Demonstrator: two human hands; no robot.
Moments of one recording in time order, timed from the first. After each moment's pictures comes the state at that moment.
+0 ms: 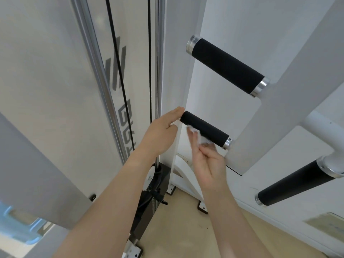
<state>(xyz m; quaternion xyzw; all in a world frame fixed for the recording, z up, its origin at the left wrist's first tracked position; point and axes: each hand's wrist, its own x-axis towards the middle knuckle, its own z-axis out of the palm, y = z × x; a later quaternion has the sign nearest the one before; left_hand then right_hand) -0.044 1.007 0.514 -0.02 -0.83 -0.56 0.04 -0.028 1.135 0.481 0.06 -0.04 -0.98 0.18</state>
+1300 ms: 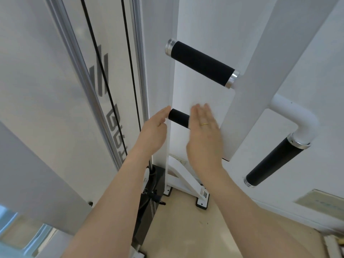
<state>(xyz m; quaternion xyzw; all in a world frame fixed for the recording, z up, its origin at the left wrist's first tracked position) -0.041 1.017 0.515 0.00 -0.82 -0.57 0.03 -0.010 1.144 0.511 -0.09 0.94 -0.19 -0.28</state>
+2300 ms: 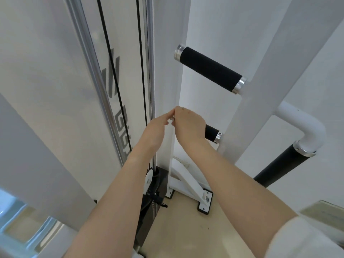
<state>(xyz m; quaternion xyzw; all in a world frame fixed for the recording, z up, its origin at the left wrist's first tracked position) -0.045 1.007 0.525 0.03 -0.77 -0.64 -0.01 -0.063 1.103 0.536 -0.12 0.98 -0.05 -0.14</state>
